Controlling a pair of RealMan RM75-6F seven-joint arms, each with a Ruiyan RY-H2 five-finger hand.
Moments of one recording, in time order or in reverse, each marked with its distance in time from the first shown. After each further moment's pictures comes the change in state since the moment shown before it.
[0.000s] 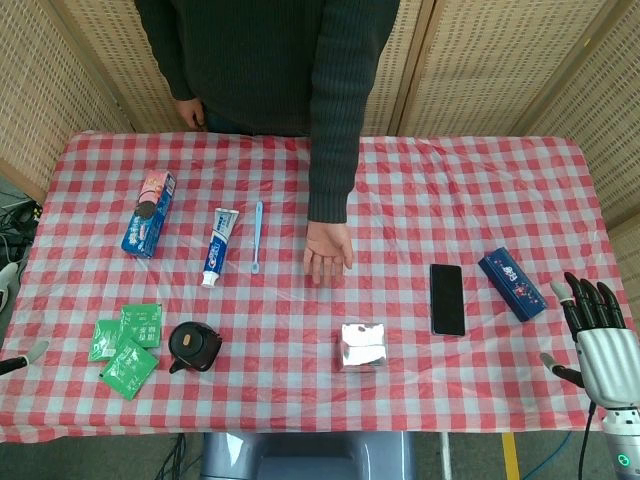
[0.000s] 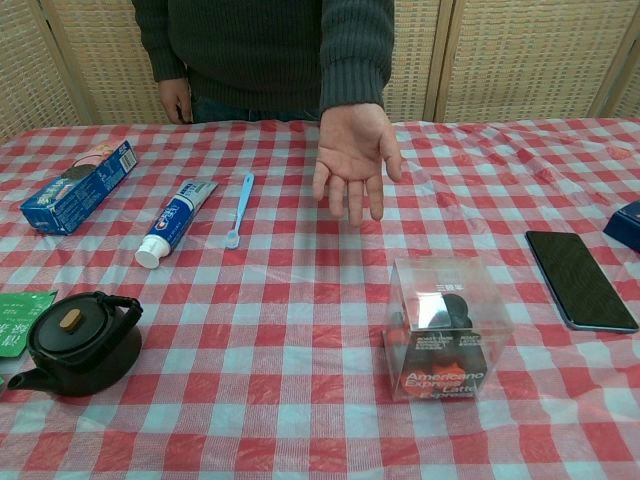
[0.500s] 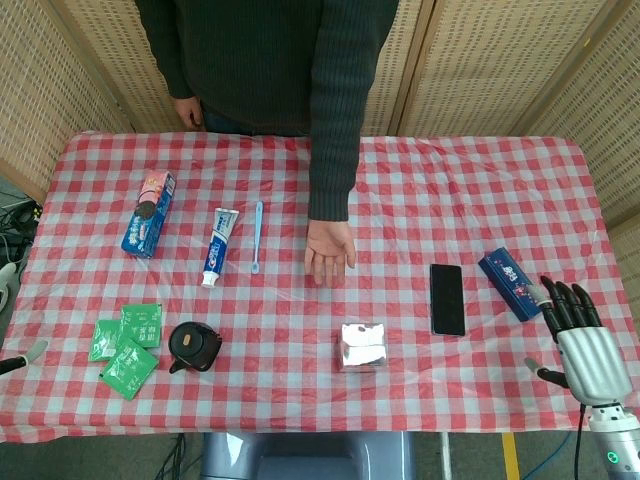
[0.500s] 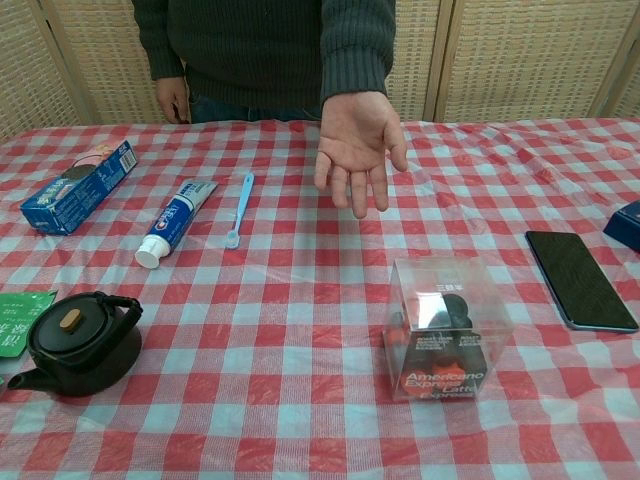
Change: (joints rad) left arm -0.001 -0.006 -0.005 0.000 -0.017 -0.007 0.013; right arm 0.039 0.025 -0.022 -0.045 -0.046 -0.098 0.026
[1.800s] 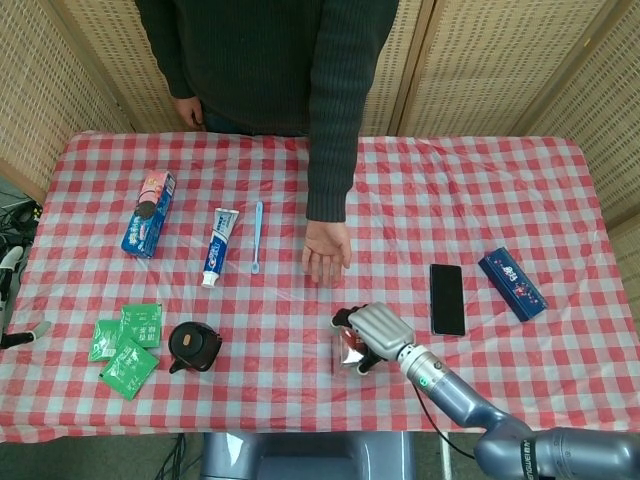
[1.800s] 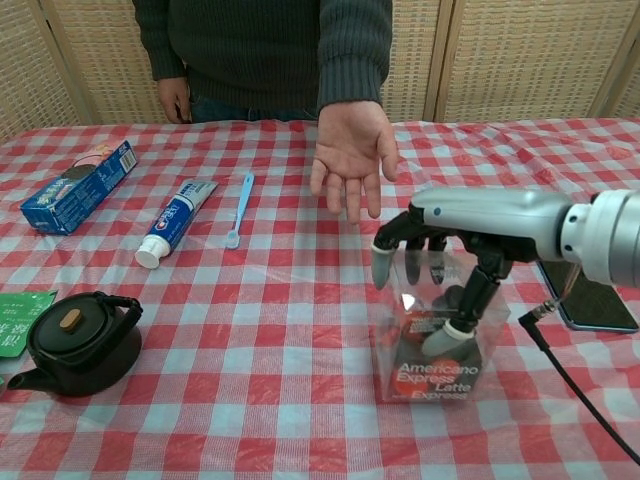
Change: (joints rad) left arm -0.104 -0.054 -0.071 0.054 -0.237 -0.170 0.103; right arm 0.568 -0.352 0.137 -0.139 0.415 -0.672 -0.150
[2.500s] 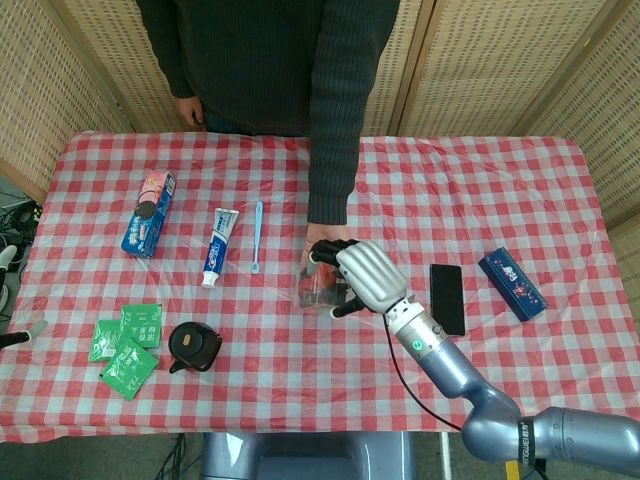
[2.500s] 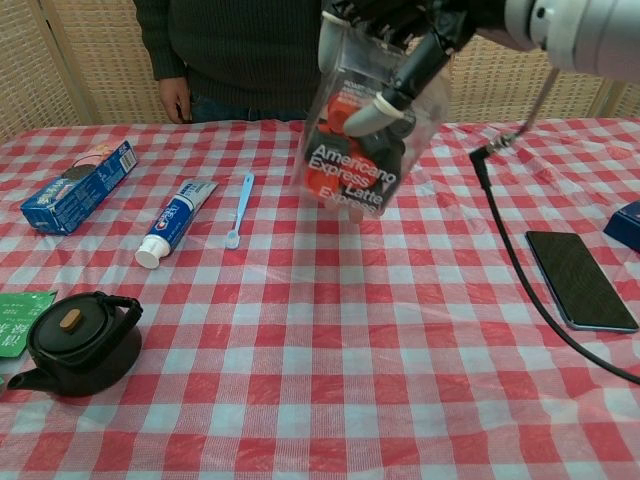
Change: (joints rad) left arm 0.001 0.019 -0.001 0.001 -0.007 -0.004 -0.046; right arm 0.099 0.060 0.244 -0.111 0.100 0.142 -0.020
